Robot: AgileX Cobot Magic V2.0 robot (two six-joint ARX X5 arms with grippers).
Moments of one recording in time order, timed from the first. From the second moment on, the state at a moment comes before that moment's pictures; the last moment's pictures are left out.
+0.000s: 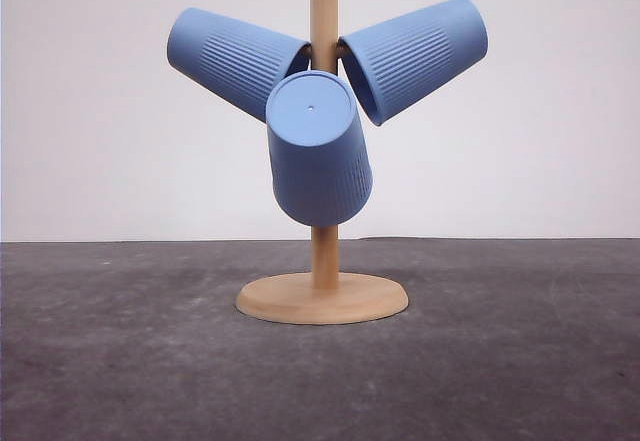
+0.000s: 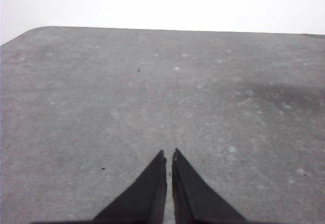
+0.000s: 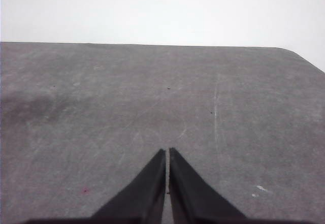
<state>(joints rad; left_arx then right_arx) -0.01 0.00 0.03 -0.18 -0.06 -0.02 0.04 0.00 0.01 -0.12 0.05 0.04</state>
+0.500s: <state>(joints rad) -0.01 0.00 0.03 -0.18 -0.06 -0.02 0.04 0.00 0.01 -0.12 0.05 0.04</state>
